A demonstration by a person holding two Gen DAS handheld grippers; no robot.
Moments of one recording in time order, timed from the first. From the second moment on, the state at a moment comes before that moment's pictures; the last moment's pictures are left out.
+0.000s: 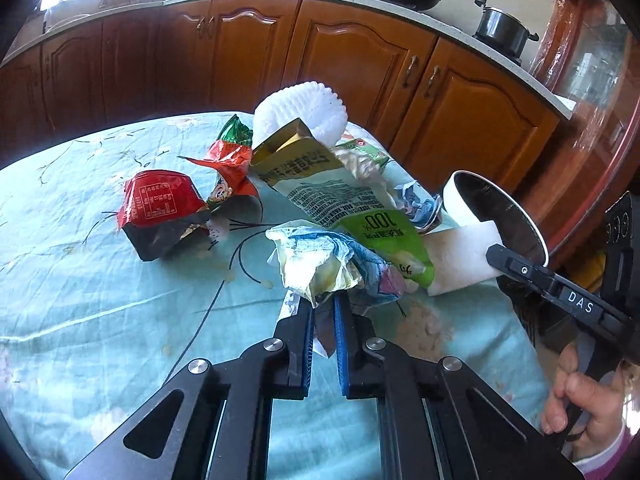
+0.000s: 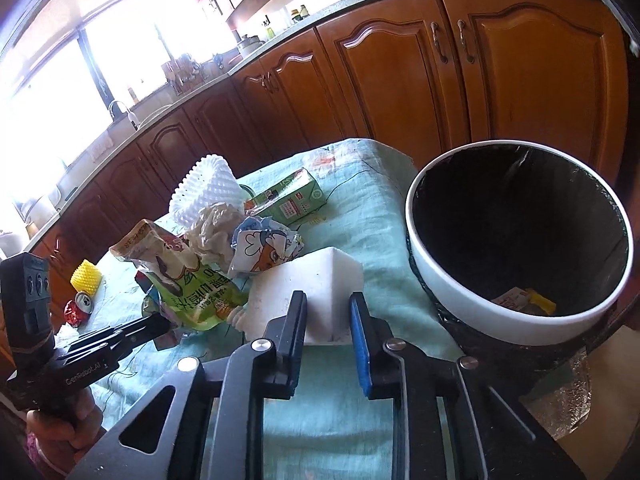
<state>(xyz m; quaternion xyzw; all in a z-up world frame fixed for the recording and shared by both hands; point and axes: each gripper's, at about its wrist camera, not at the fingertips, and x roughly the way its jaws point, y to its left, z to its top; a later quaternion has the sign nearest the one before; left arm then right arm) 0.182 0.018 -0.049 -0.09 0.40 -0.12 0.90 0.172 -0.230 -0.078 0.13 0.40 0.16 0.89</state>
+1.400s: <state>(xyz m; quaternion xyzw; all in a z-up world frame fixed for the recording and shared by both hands) 0.219 -0.103 -0.018 -0.02 0.38 -0.23 0.90 0.162 -0.344 -0.047 0.16 0.35 0.06 0.92</state>
